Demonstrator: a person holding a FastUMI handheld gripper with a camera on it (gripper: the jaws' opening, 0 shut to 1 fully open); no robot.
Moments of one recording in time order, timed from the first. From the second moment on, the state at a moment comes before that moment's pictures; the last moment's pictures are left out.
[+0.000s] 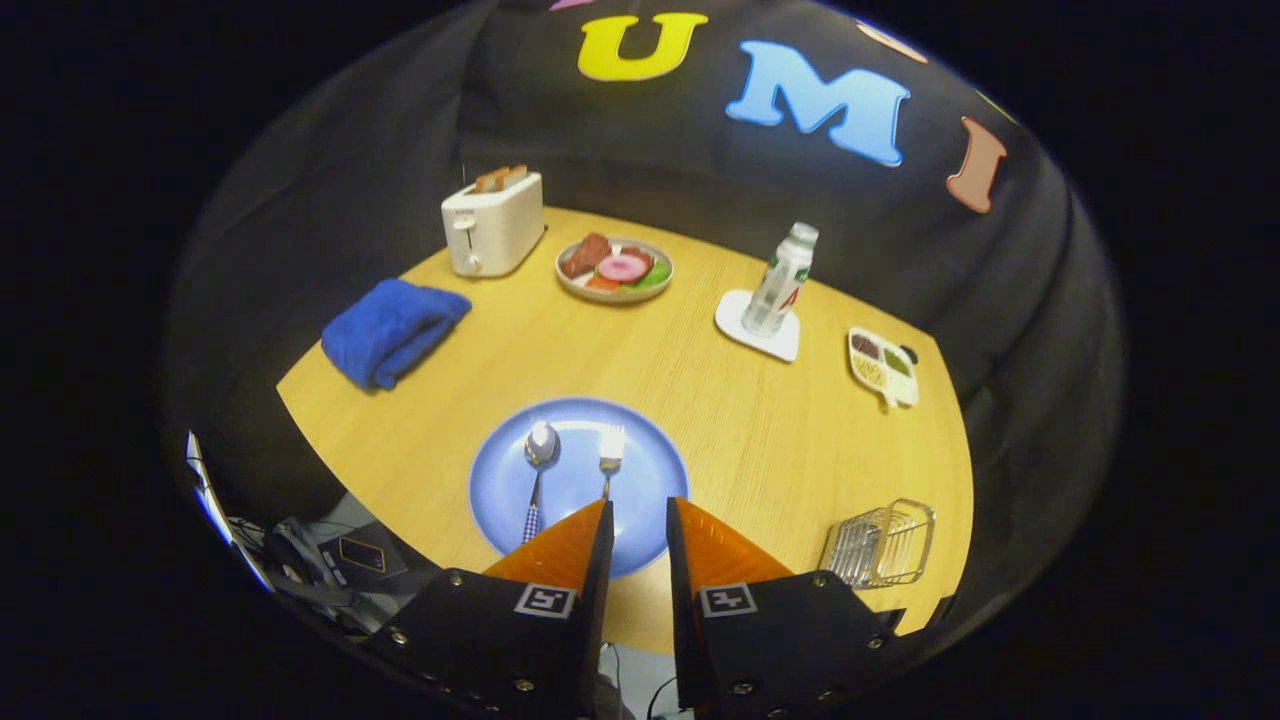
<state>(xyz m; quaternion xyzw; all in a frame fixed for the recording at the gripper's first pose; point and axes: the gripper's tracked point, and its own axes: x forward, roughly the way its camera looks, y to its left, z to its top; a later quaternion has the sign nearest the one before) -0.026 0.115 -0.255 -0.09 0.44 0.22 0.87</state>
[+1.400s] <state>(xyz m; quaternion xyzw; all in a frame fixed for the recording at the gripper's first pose) -0.043 0.090 -0.295 -0.15 0.66 0.28 0.68</state>
